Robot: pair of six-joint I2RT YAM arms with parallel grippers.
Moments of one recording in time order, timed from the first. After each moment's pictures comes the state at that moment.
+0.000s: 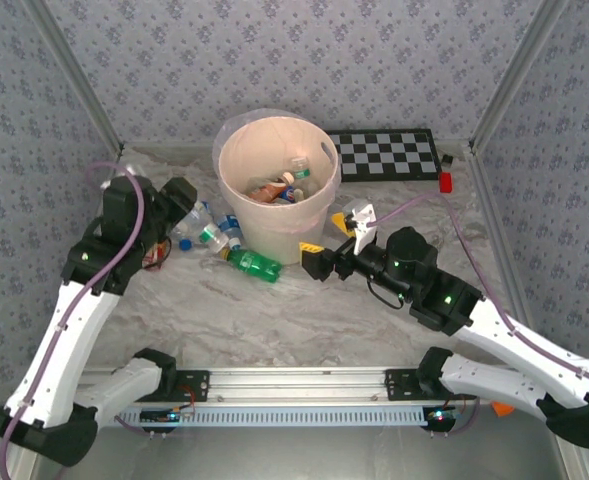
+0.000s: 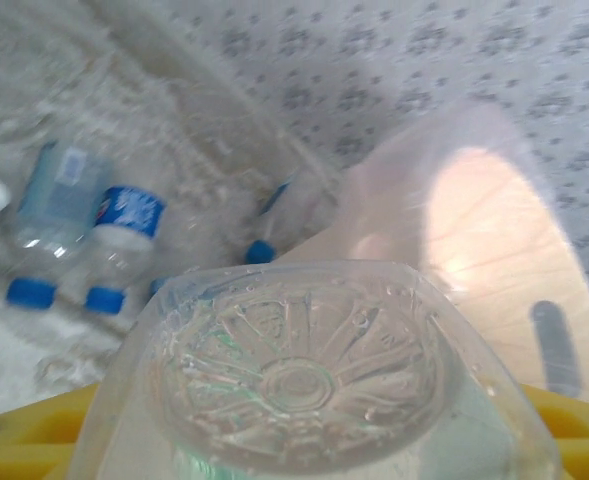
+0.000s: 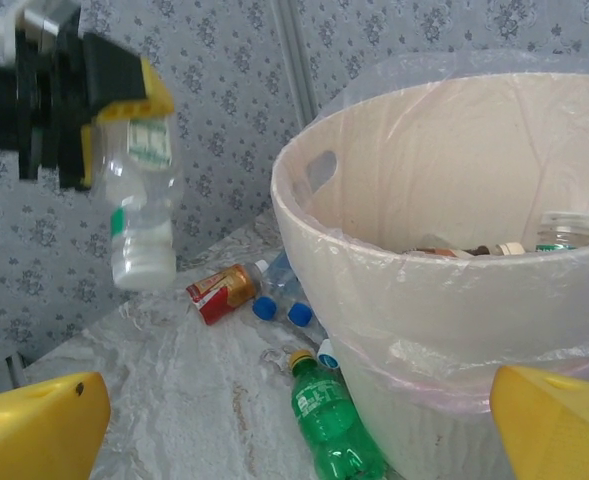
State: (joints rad) left arm -0.37 0.98 1.29 -0.78 -0.17 -0.91; right arm 0.94 0.85 0.90 -0.17 0.07 0.22
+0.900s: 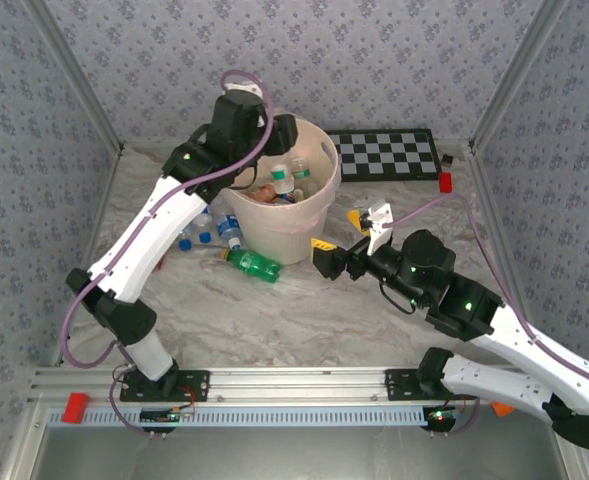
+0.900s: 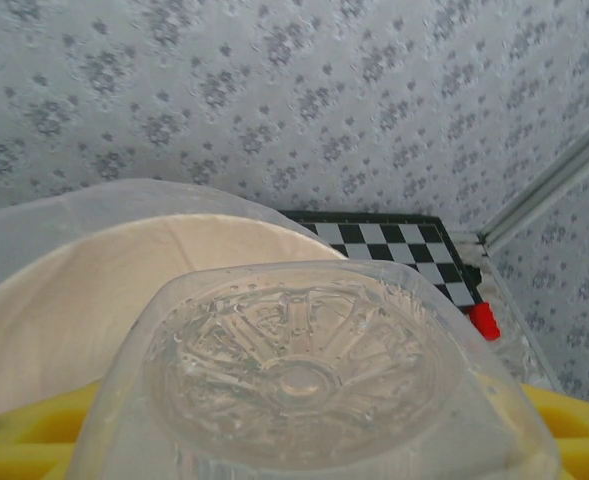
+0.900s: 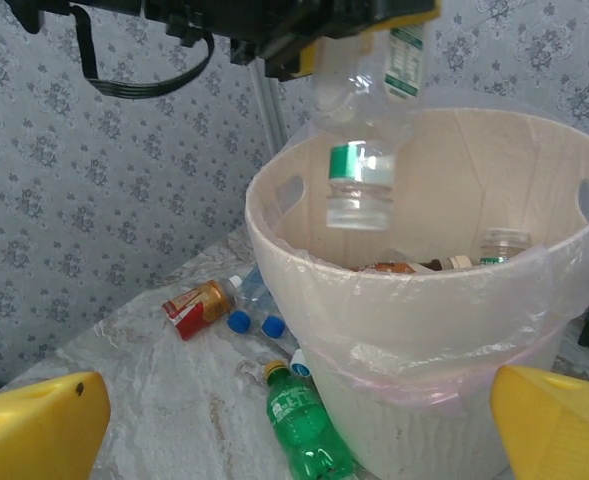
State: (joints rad) left arm -0.69 1.69 2.03 -0.74 -0.27 -0.49; right arm 0.97 0.79 0.96 -0.28 0.19 0.21
